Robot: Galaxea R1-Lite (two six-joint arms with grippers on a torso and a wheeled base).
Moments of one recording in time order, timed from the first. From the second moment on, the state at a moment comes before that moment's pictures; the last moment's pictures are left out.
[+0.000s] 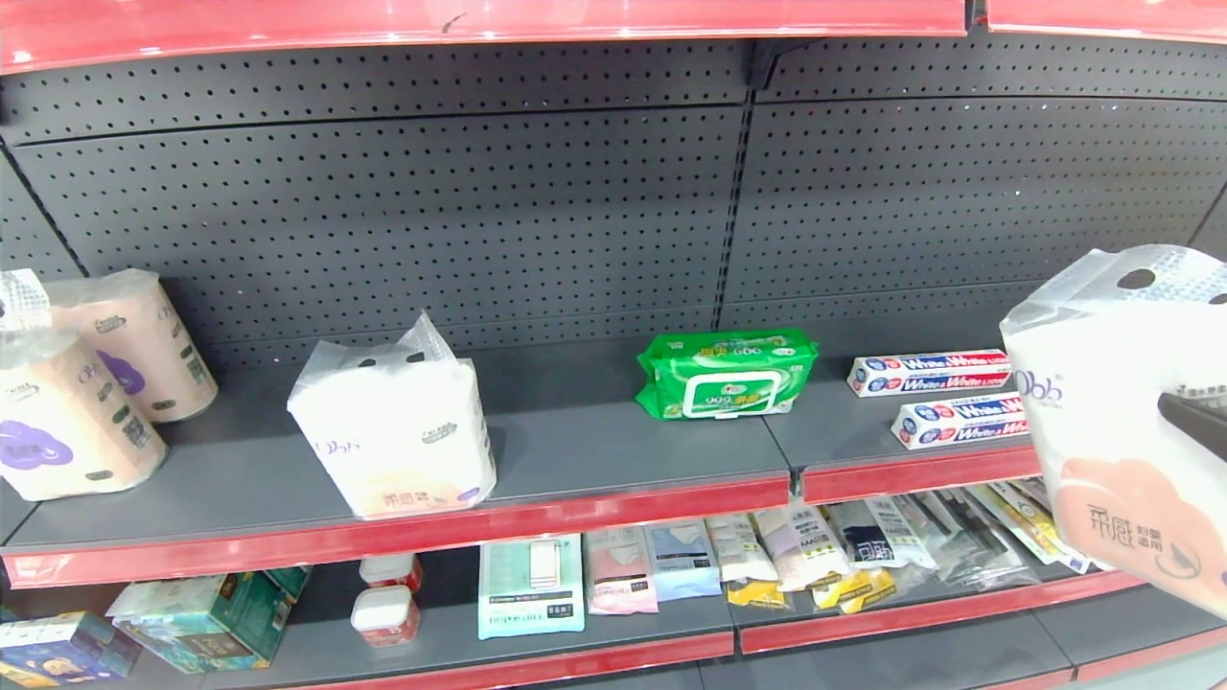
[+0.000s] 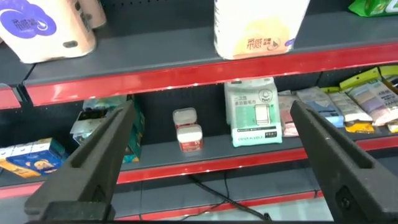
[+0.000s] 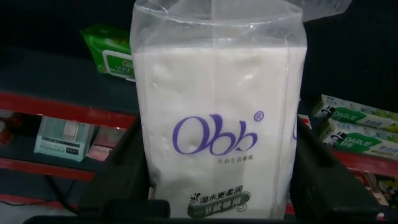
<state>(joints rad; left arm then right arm) 0.00 0.00 -0.15 0.27 0.01 0.04 -0.03 0.88 -0.56 -0.18 0.19 -0.24</state>
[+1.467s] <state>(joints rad) 0.00 0.00 -0.06 0.07 -0.01 0.04 0.21 1.18 -0.64 -0.51 0.19 -0.12</state>
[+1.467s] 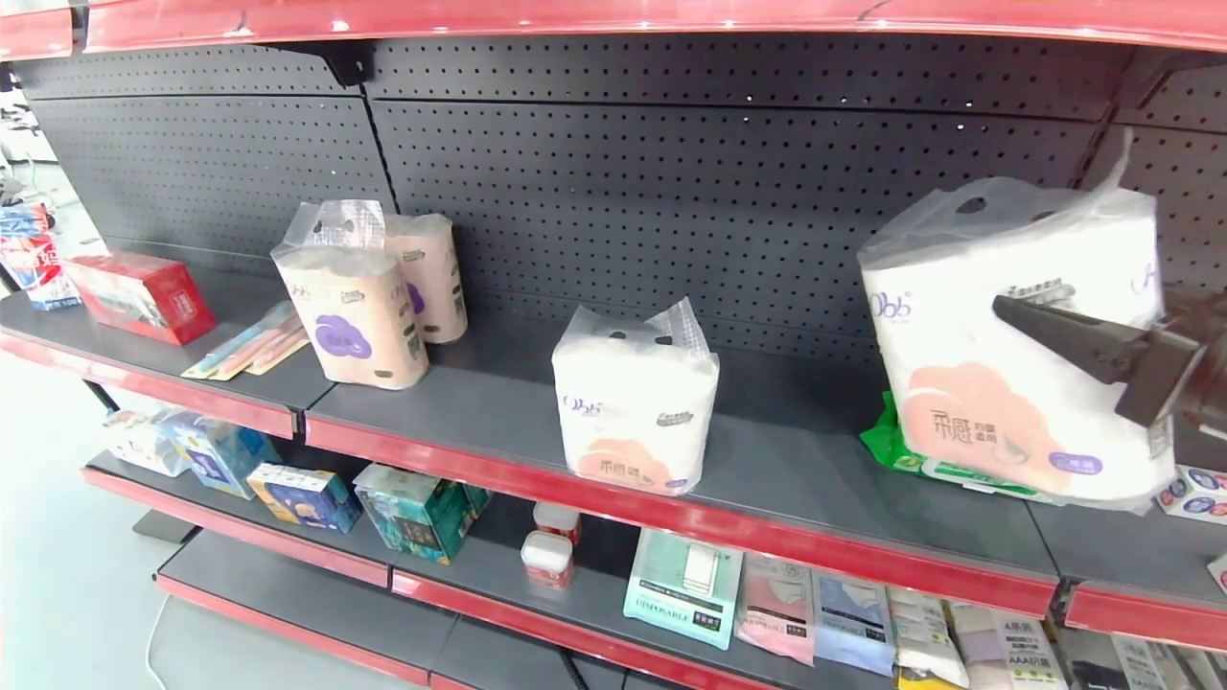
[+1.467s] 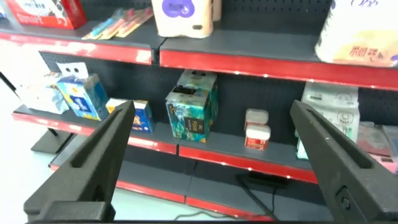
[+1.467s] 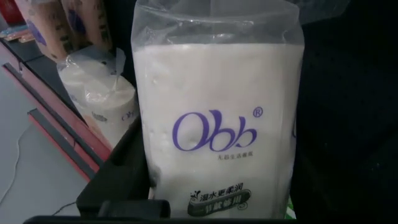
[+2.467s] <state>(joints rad) 0.00 0.00 0.00 0.00 0.00 0.02 0.23 1.25 -0.65 -0.51 0.19 -0.10</state>
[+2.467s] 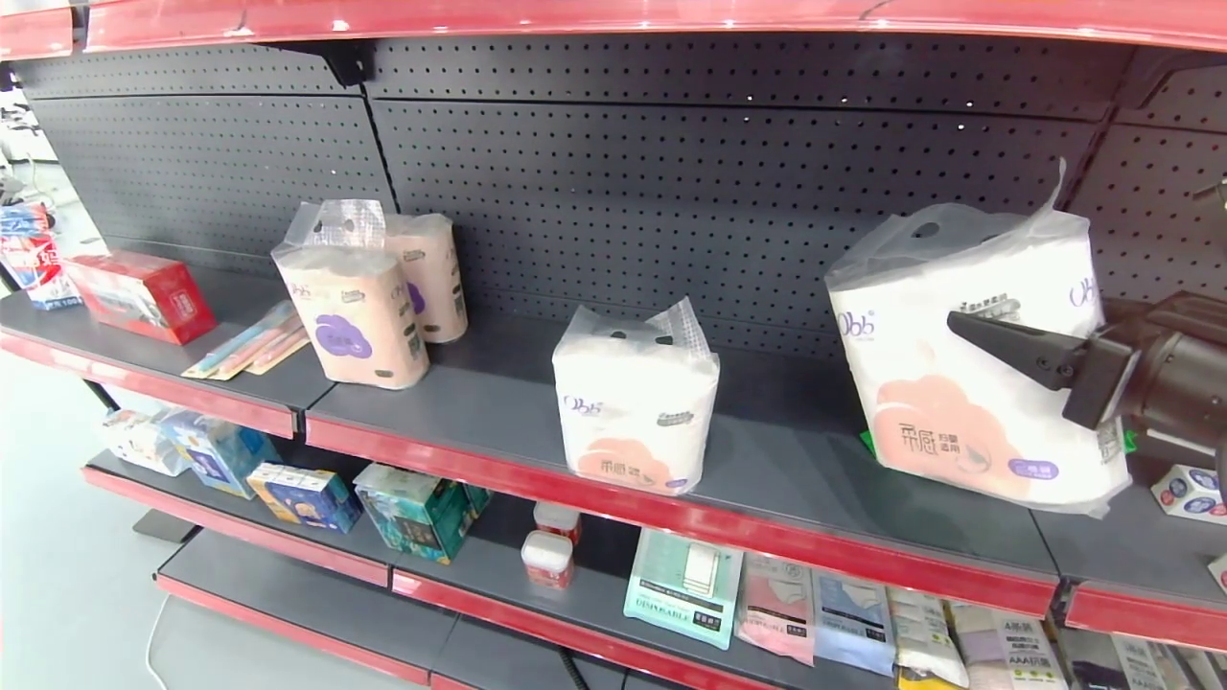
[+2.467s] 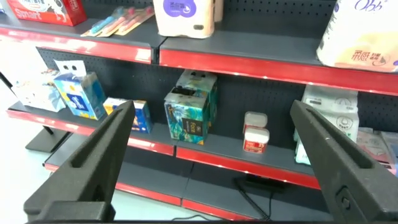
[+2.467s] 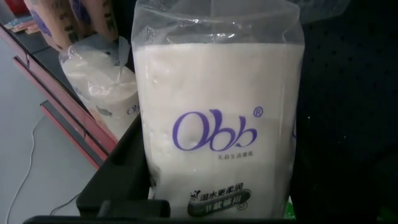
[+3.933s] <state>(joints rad) 0.00 0.00 0.00 0.00 0.00 0.01 0.21 1.91 -1.12 -0.75 0.43 -0.05</state>
